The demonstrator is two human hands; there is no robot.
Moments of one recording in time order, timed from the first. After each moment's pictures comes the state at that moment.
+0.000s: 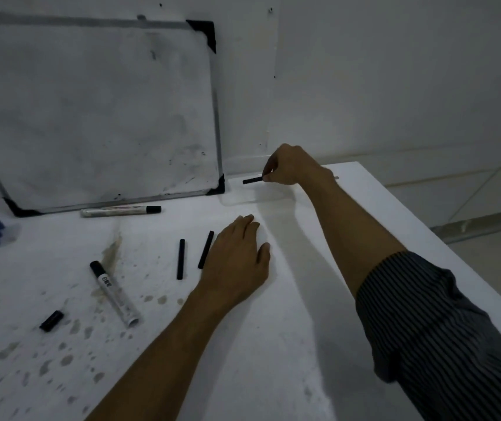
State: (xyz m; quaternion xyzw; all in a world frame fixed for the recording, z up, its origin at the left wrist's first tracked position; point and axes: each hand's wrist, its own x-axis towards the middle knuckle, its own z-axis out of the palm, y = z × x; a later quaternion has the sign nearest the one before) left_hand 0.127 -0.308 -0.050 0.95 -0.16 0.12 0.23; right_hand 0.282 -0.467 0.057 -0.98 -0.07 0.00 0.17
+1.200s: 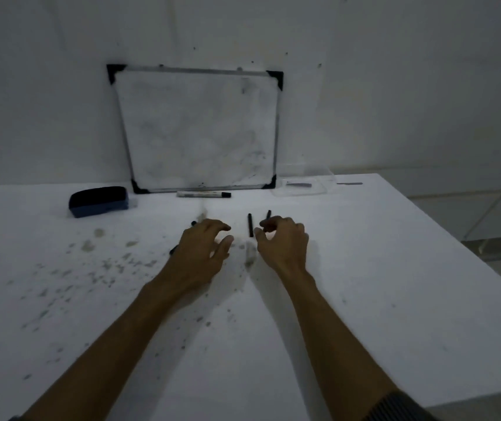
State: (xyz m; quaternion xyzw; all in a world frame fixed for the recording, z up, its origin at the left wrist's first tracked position) left_hand -0.008 -0.119 -0.007 0.93 -0.16 0.16 0.29; right_hand 0.028 -0.311 -0.009 -0.91 0.03 -0.16 0.38
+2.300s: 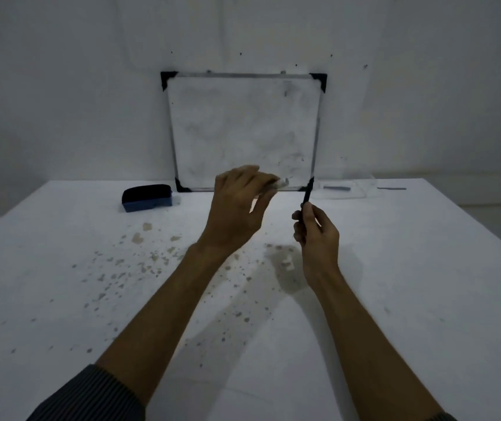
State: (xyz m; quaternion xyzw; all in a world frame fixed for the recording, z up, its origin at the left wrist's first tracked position) left_hand 0.015 -0.123 0.057 0.84 -0.22 0.45 0.22; right_hand 0.019 -0.292 -0.001 -0.58 0.00 -0.13 0.81
